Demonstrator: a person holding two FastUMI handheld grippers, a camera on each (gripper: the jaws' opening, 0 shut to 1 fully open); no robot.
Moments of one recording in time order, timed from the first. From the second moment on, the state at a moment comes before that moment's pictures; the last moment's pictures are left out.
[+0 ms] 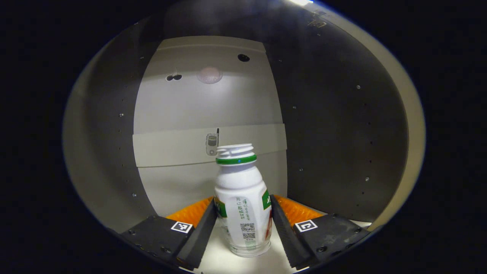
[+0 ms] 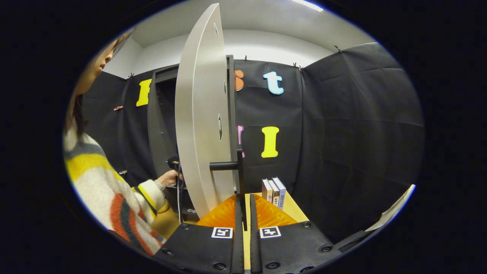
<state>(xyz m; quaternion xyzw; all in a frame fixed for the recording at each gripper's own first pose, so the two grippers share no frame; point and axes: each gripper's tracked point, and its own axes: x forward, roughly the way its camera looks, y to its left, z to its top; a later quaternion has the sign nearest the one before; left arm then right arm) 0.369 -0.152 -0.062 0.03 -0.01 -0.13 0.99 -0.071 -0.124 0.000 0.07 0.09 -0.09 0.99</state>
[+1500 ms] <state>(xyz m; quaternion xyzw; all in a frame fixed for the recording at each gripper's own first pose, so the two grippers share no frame) 0.097 -0.050 -0.021 0.01 -0.04 -0.08 1.00 -0.102 0.004 0.015 0.03 0.06 0.10 0.99</state>
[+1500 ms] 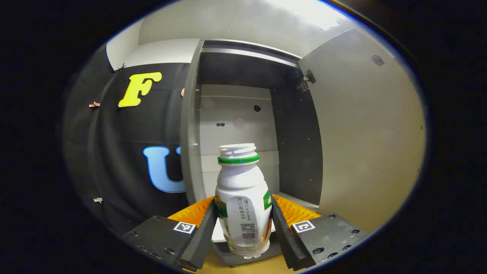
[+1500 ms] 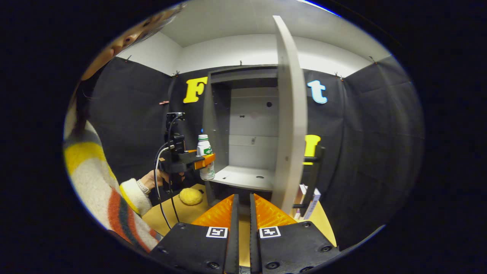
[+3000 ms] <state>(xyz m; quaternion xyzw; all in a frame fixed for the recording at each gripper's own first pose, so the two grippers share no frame) -0.021 0.002 -0.375 0.01 0.04 -0.09 1.00 0.201 0.166 -0.201 -0.07 0.13 0.15 0.98</state>
